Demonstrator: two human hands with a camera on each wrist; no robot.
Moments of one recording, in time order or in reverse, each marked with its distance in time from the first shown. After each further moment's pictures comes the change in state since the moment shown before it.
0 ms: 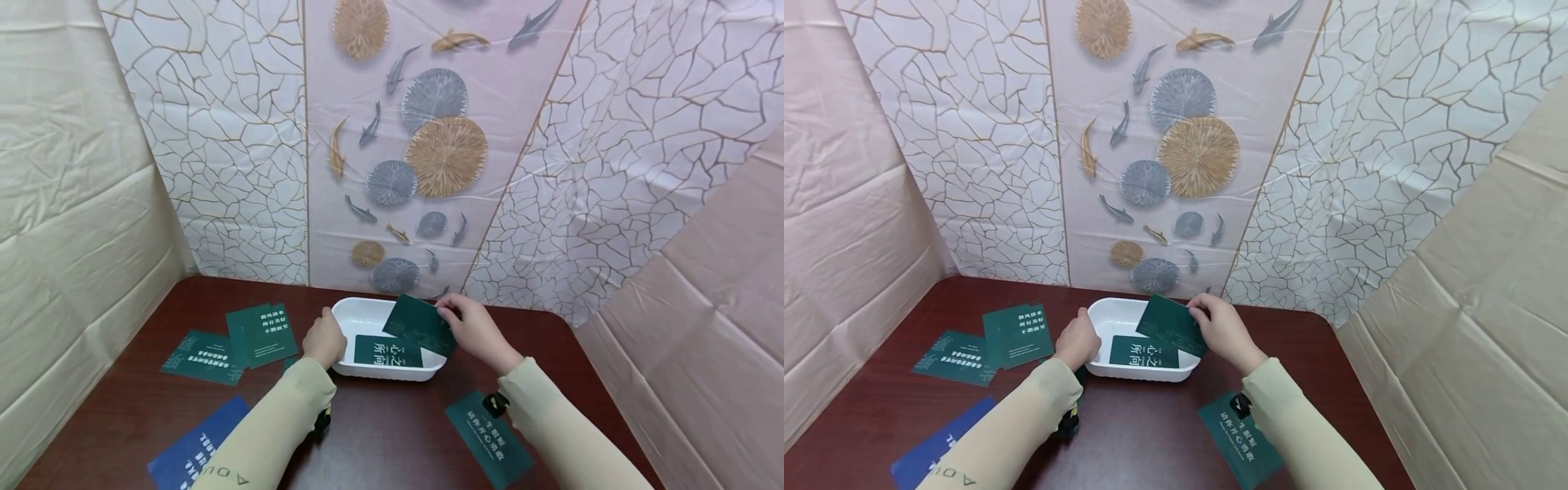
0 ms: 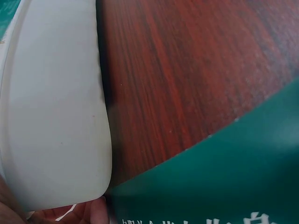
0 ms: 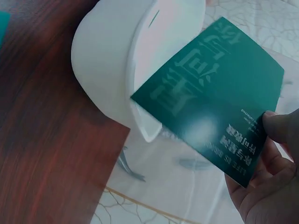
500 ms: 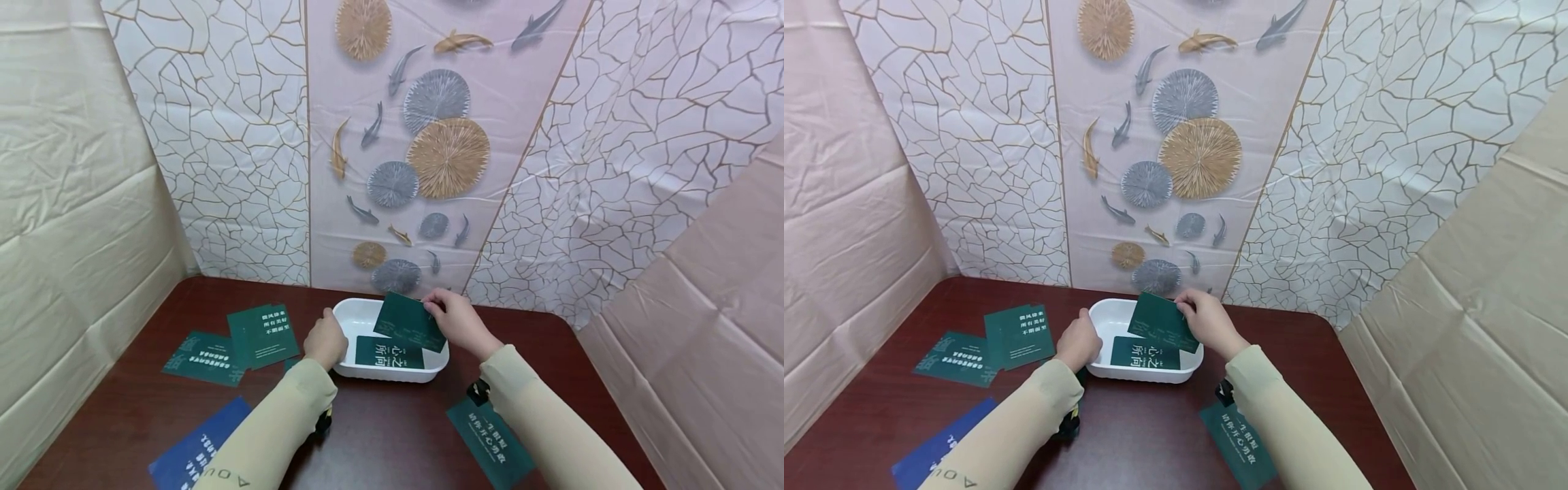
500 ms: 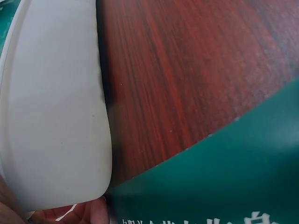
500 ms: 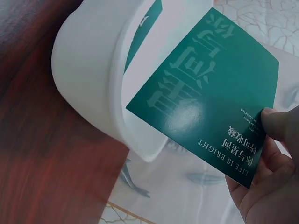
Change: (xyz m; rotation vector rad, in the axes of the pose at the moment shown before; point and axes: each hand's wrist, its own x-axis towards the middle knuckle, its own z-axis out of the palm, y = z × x) left_hand -0.001 0.002 -0.001 -0.006 0.002 -0.015; right_hand 0.031 -0.006 0.024 -0.022 -0.054 0.060
